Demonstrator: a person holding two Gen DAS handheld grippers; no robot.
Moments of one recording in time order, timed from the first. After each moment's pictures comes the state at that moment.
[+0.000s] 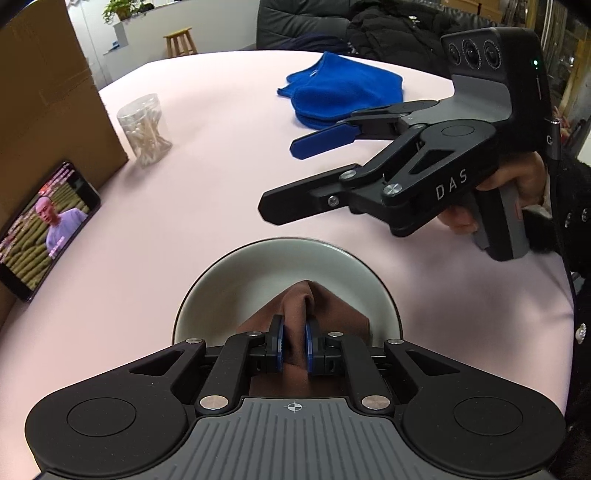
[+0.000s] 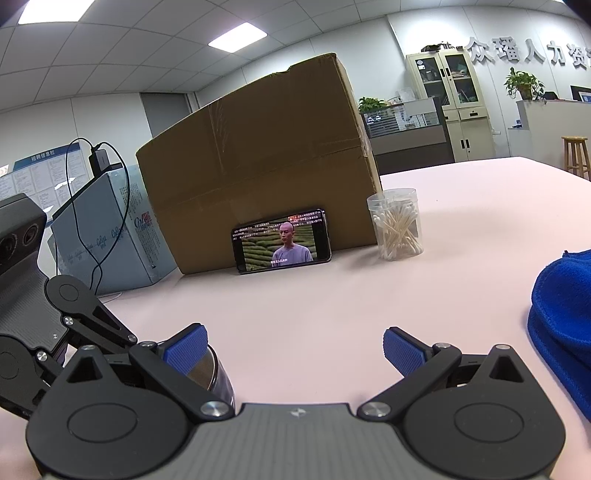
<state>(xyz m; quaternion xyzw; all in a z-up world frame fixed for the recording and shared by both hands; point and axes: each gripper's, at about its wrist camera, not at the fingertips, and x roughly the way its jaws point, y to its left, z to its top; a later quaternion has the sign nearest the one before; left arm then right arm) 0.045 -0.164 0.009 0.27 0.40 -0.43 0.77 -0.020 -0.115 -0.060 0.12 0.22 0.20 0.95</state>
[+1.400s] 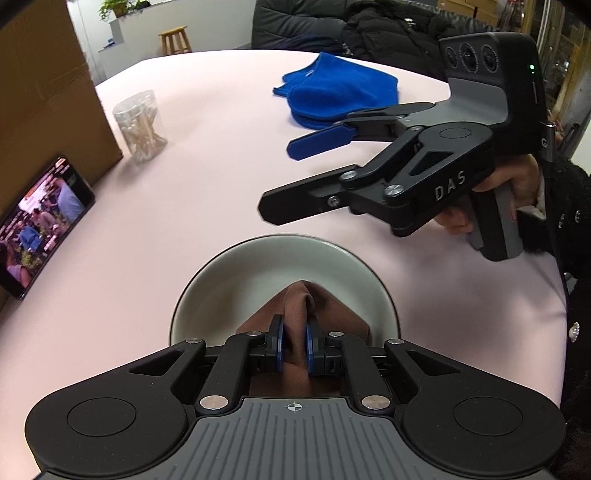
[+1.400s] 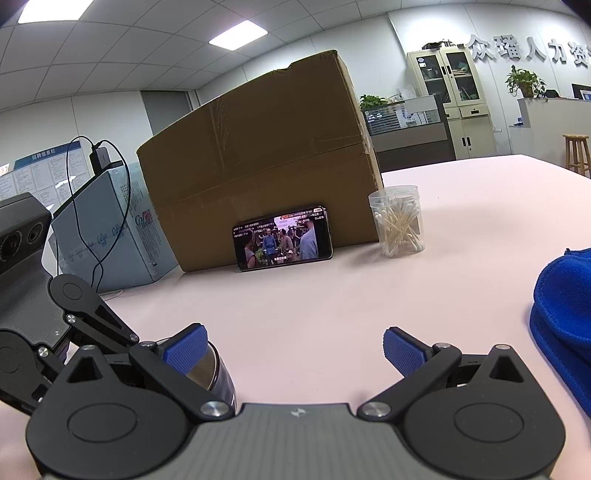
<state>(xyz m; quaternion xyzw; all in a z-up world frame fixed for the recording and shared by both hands) 0.046 -0.161 0.008 0.25 0.41 -0.44 0.76 -0.019 -0.114 -0.060 0.12 0.23 0.20 0.94</state>
